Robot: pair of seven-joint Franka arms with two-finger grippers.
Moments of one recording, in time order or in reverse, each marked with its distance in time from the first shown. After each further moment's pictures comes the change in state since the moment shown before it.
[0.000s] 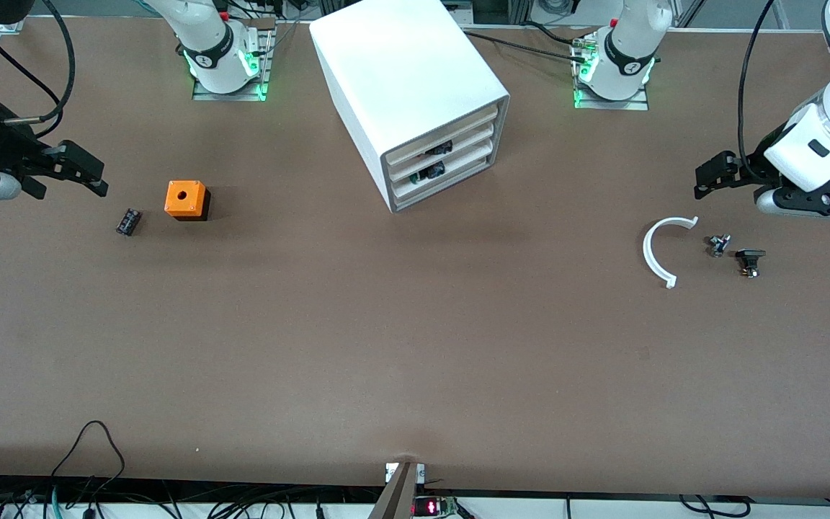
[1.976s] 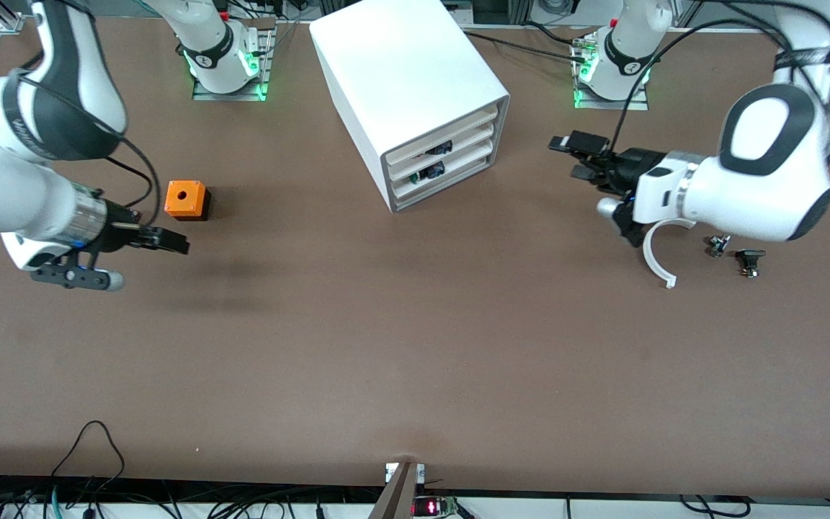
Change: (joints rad) left arm -0.045 0.275 -0.069 -0.018 -0.785 -0.270 0.389; right arm 0.088 0.296 0.009 0.047 0.086 0.082 0.298
